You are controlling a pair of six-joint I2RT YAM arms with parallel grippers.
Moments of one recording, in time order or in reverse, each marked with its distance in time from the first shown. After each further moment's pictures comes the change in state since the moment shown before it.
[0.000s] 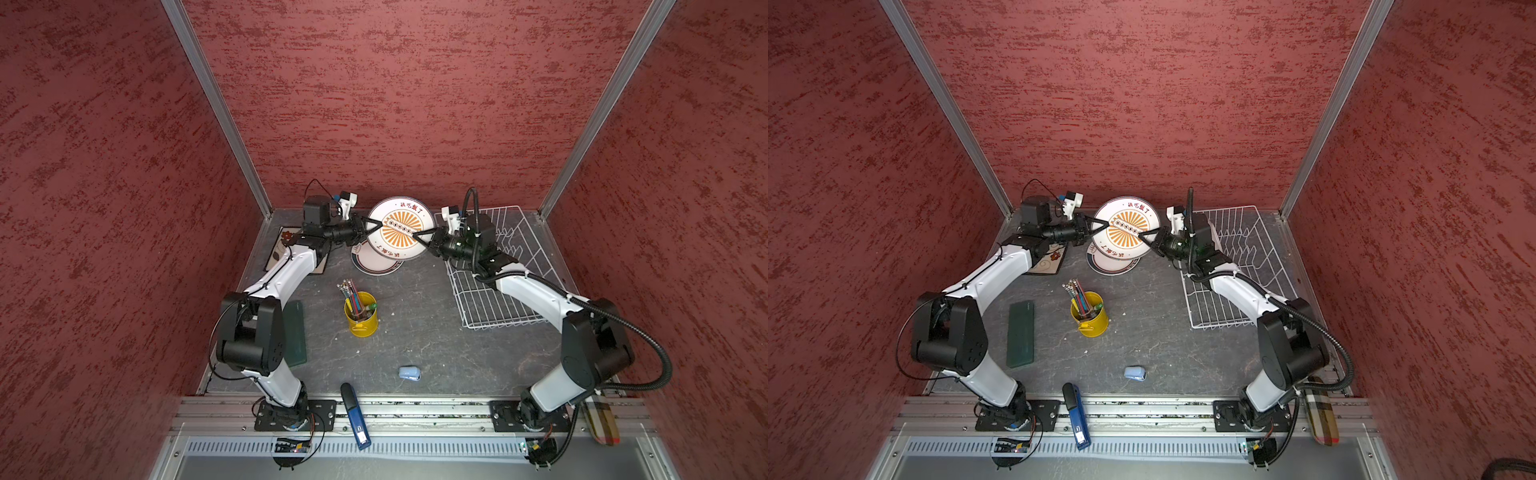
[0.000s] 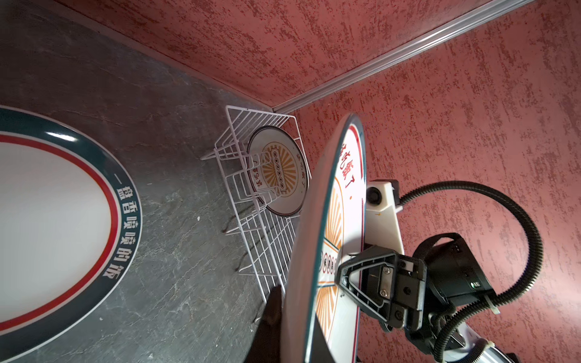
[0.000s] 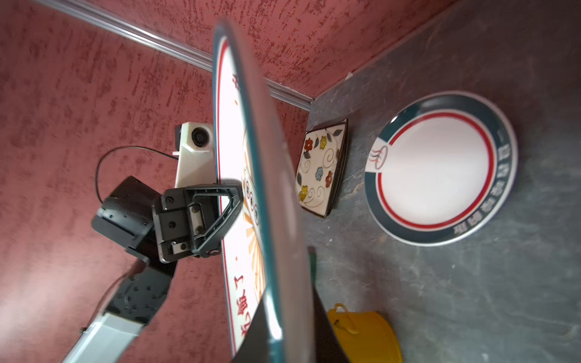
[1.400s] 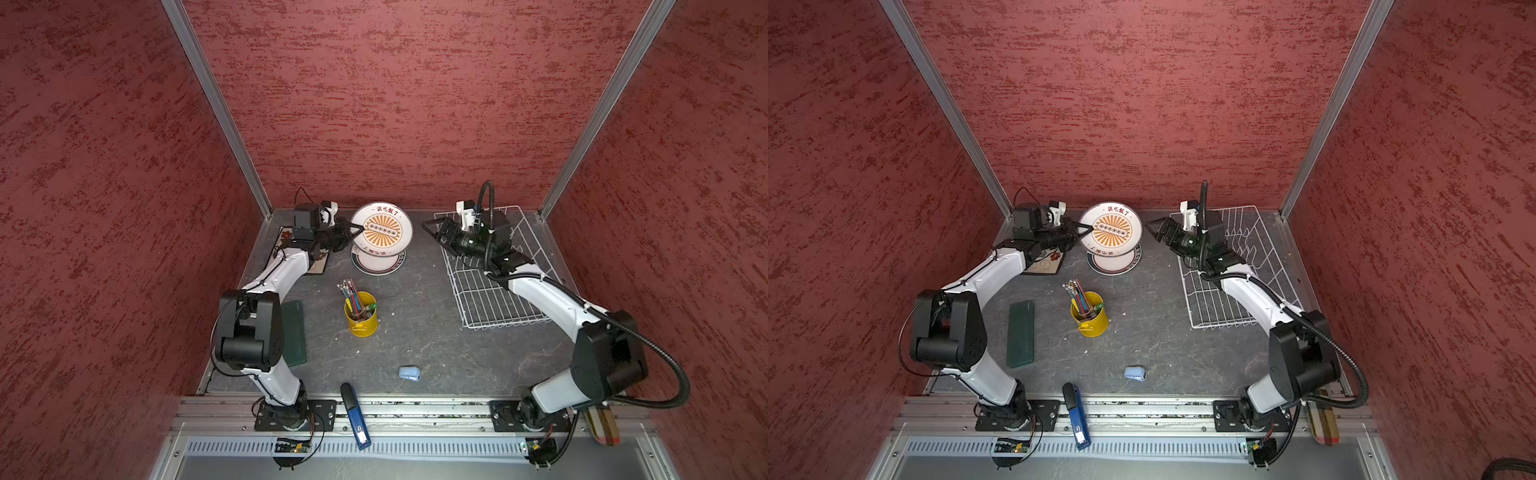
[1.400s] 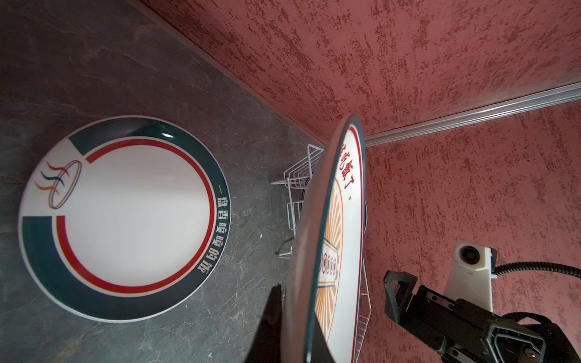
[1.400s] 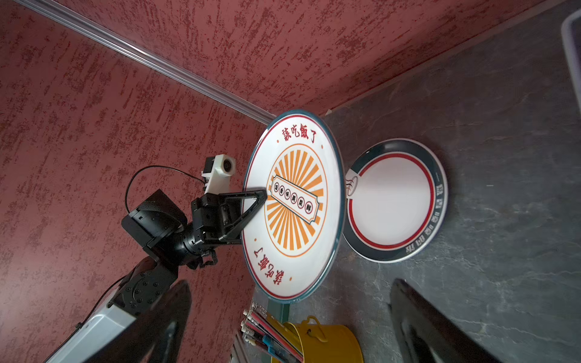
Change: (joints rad) left arm 0.088 0.030 -0.063 -0.028 -0.166 -0.003; right arm -0.071 -0.089 -0.012 -0.101 0.061 -0.132
